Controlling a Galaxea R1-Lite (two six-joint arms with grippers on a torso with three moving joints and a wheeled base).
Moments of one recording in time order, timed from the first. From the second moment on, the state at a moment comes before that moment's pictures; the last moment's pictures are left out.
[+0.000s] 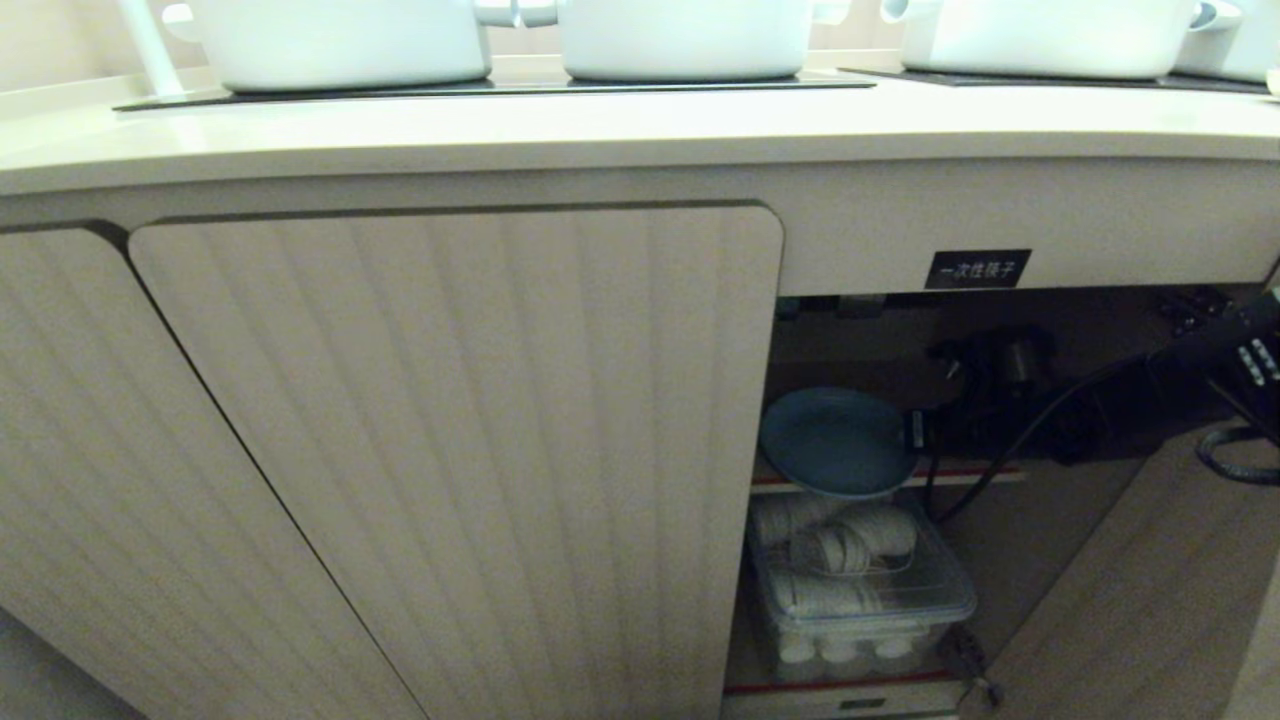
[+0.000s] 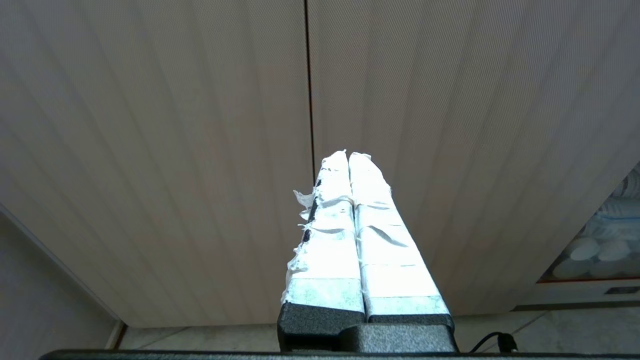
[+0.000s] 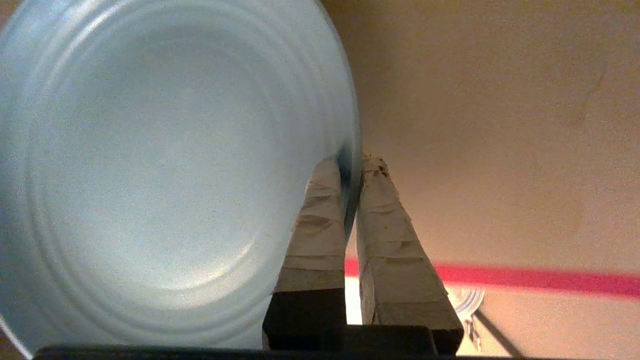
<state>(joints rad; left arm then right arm) 0.00 0.00 0.00 0.00 0.00 0.00 0.03 2.22 -1.27 -0.27 0.12 0.08</state>
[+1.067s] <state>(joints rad) 0.00 0.00 0.00 0.00 0.00 0.00 0.08 2.14 -1.03 -0.48 0.12 0.27</state>
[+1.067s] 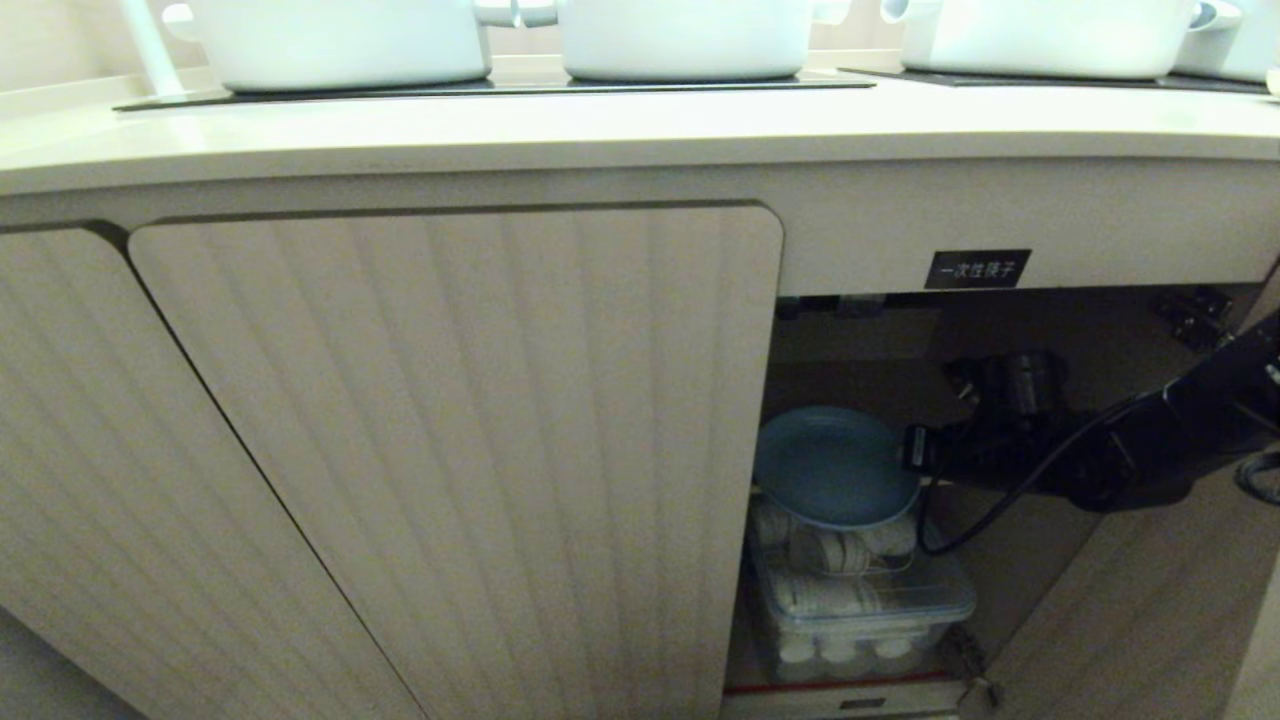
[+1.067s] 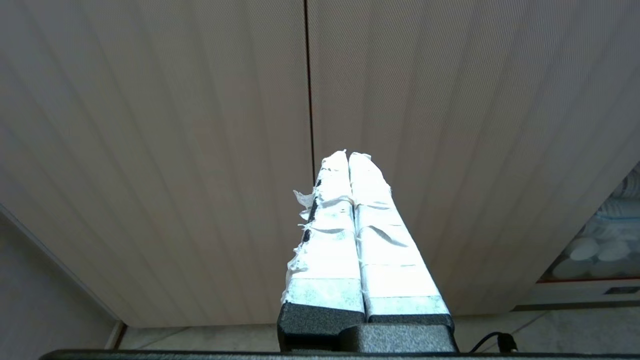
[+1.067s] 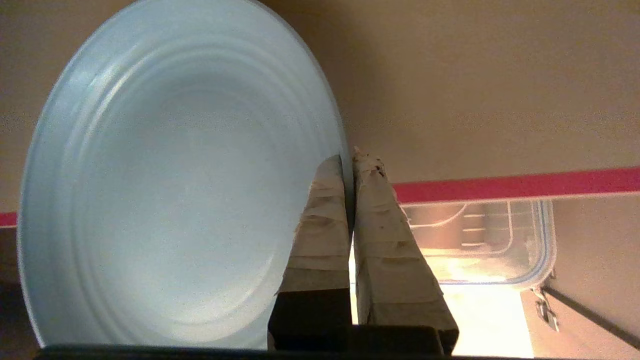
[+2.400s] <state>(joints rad) 0.00 0.00 0.00 0.00 0.00 0.00 0.08 2.00 -0.86 -0.52 0.16 0.27</state>
